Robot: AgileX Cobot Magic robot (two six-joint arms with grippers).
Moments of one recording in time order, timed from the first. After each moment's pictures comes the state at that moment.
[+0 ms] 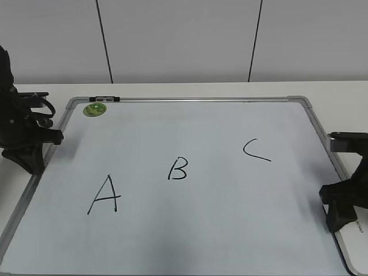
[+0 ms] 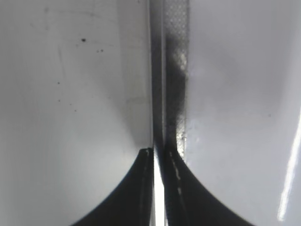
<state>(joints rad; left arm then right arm) -0.05 2.10 -1.39 -0.08 0.93 -0.03 0.08 1.70 -0.82 0.06 0.78 0.04</state>
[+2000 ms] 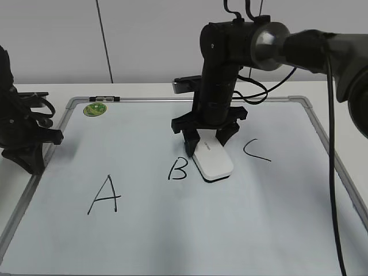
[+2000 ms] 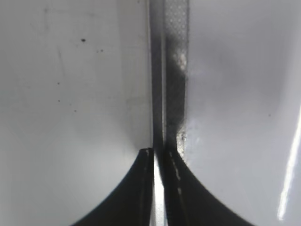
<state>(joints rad) -0.05 2.10 -1.39 -0.08 0.93 -0.03 0.47 2.39 -2.04 0.10 1.22 0.05</state>
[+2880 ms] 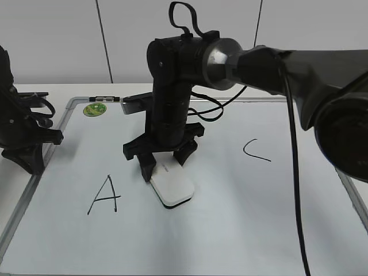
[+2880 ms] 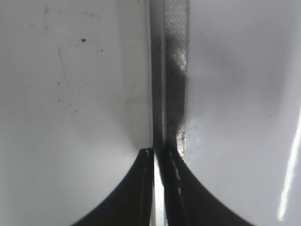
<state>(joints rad) -0.05 2.10 -1.39 -0.07 0.93 -0.03 0.65 2.41 -2.06 0.14 1.23 0.05</state>
